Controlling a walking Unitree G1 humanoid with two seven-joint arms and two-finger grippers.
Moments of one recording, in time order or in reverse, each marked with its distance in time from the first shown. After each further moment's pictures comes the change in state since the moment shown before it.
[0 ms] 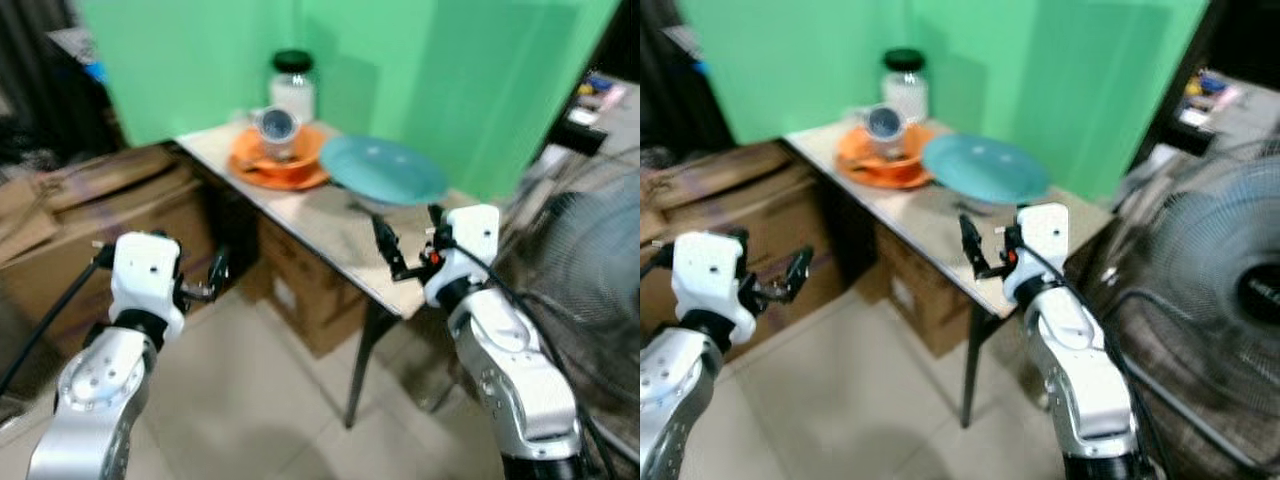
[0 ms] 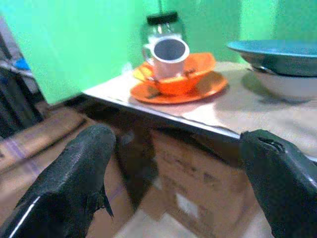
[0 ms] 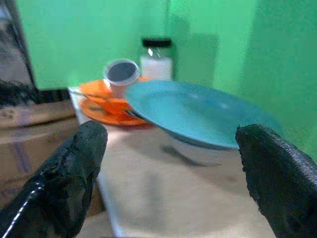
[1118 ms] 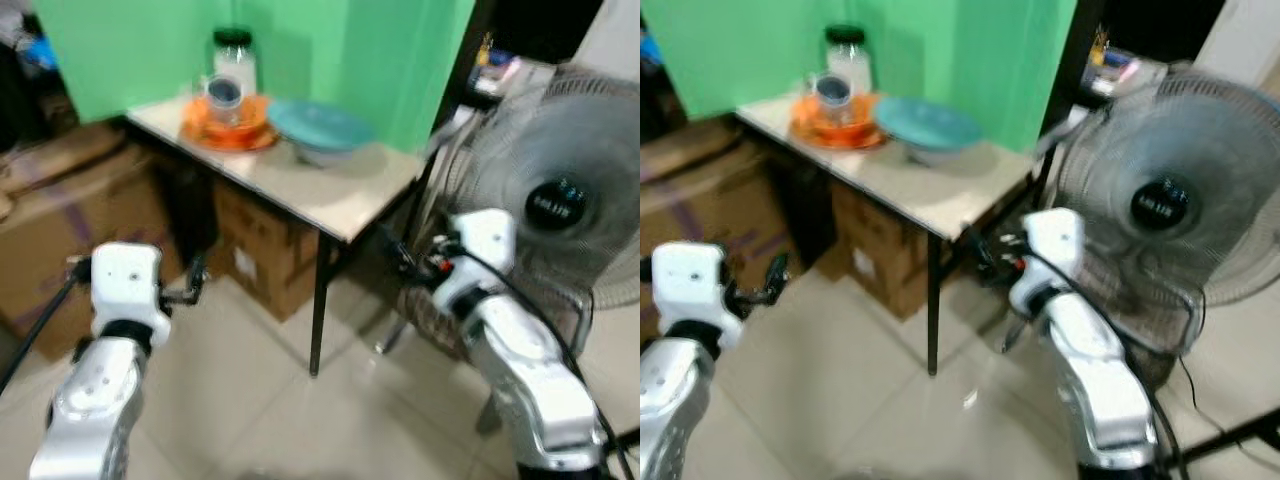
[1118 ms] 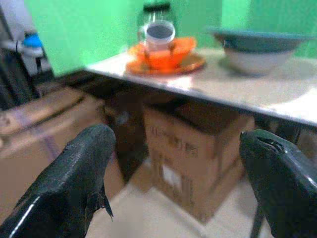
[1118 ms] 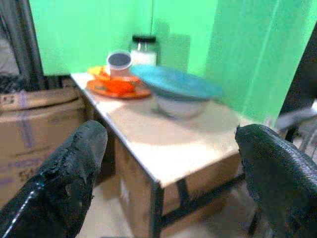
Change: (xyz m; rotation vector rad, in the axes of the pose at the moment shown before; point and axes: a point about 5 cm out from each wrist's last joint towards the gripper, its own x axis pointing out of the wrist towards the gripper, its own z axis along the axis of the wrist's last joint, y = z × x) left arm -0.003 0.015 -0.007 -0.025 0.027 0.157; right arm -0.008 0.002 0.005 -0.030 0.000 0.065
